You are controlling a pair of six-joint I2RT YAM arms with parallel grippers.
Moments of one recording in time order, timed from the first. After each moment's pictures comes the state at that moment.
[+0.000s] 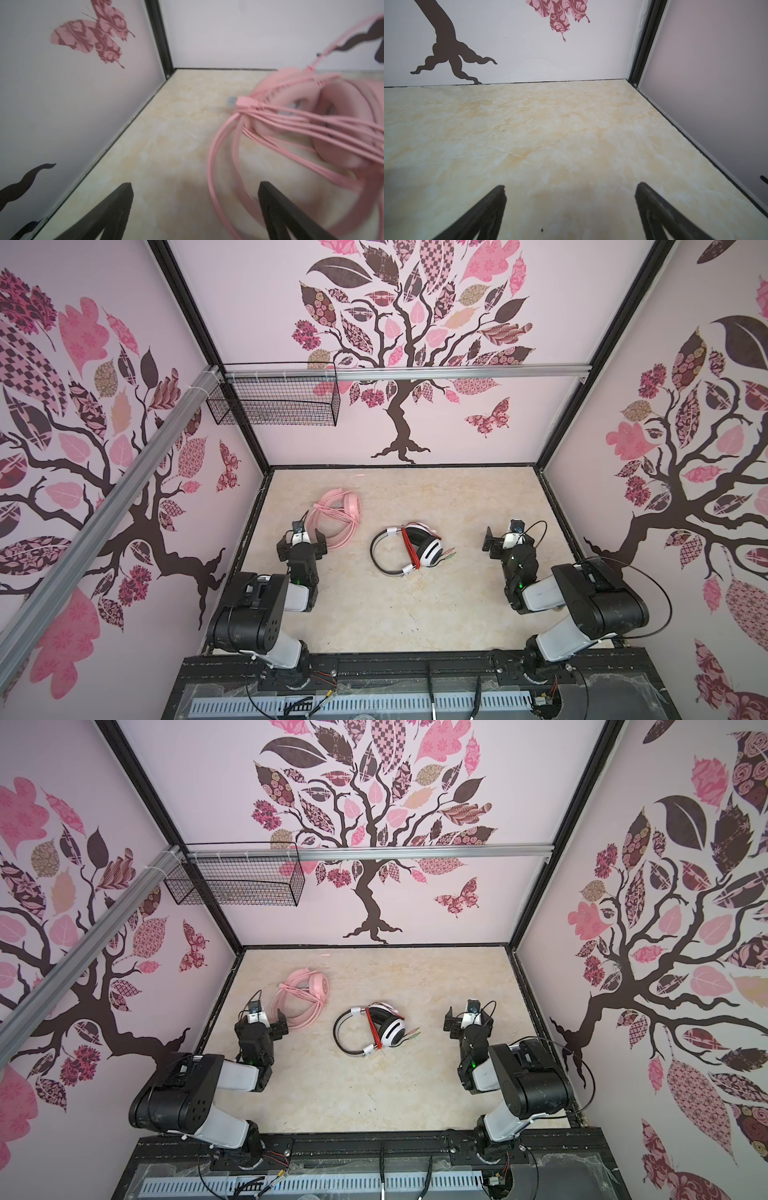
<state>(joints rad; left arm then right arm) -0.01 1.56 0.29 1.02 -0.38 -0.02 0.14 1.58 0.21 1.21 0.28 0.03</state>
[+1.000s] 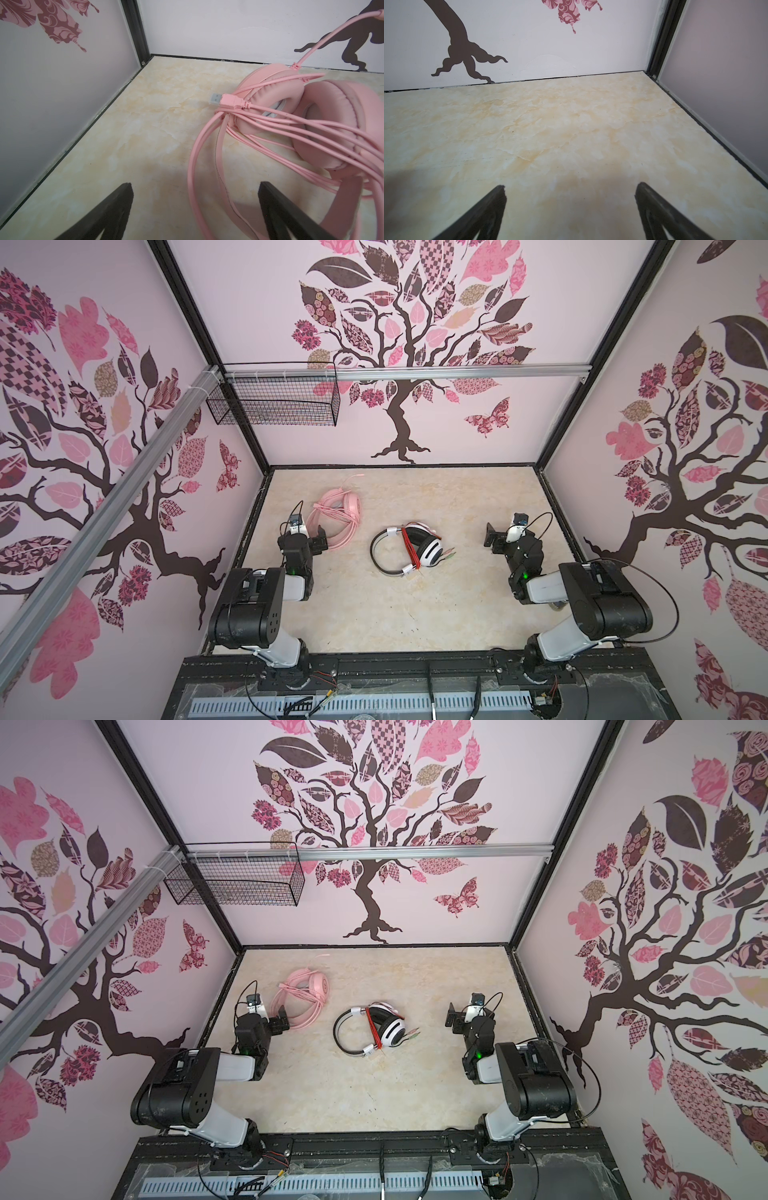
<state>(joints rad) 0.00 1.56 0.36 0.87 -0.22 -0.05 0.05 1.57 0.28 1.08 0.10 0.08</state>
